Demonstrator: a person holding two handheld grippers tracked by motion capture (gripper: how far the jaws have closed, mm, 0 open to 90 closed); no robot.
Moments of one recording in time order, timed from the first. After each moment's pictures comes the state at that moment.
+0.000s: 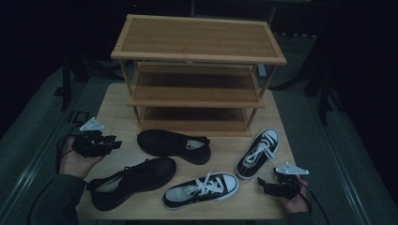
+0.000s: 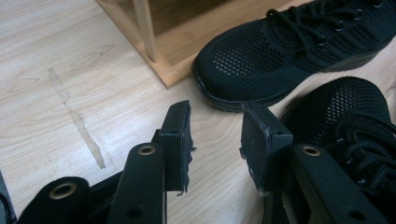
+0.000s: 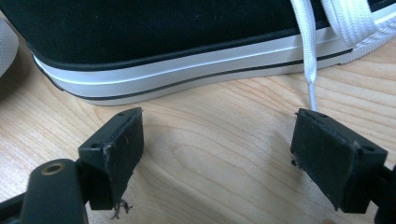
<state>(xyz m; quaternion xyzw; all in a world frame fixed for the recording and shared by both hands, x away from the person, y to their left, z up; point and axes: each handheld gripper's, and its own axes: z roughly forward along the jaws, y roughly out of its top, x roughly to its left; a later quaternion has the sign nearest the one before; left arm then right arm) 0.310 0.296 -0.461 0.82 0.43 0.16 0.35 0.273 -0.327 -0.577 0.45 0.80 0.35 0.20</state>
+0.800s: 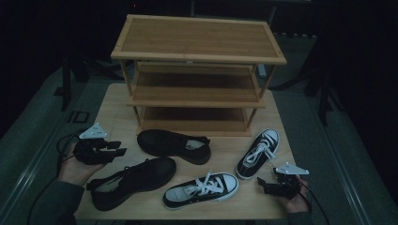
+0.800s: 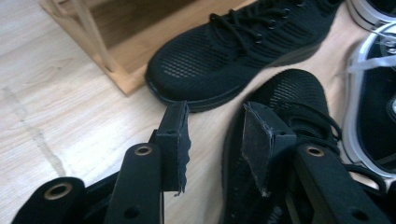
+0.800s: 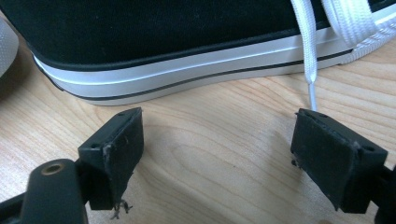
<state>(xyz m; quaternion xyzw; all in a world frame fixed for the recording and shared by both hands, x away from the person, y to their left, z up) 0.287 0.282 -0.452 0.84 0.38 0.14 0.36 0.273 -0.327 -0.577 0.45 0.80 0.35 0.20</state>
